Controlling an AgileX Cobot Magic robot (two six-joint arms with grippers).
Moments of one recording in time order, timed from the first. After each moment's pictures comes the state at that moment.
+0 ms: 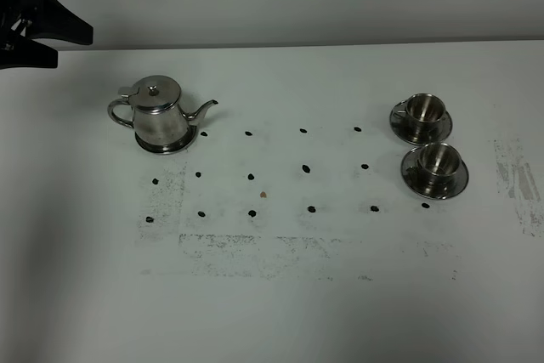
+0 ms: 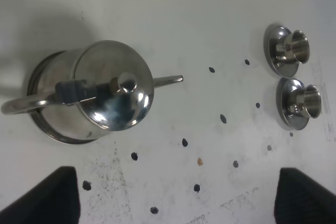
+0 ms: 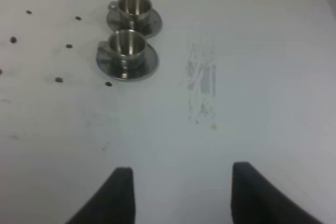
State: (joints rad) left arm 0.23 1.96 -1.67 -0.84 1.14 0.59; right arm -0.03 -0.01 -0.50 0.13 1.09 -0.19
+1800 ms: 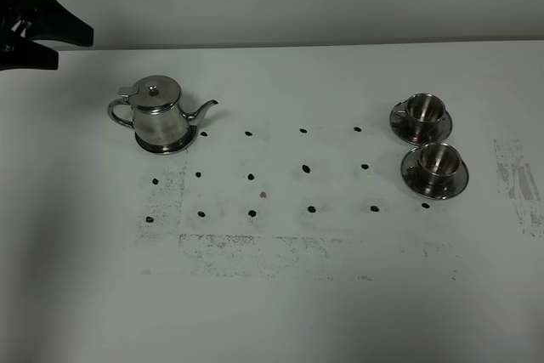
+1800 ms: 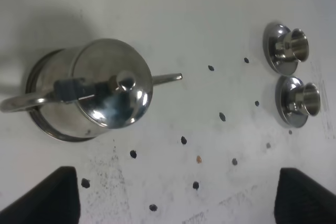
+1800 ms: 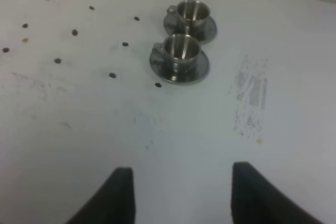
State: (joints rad) left arm 0.23 1.96 -1.67 -0.84 1.16 0.59; right arm 0.04 -0.01 -0.49 0.22 1.09 -0.27
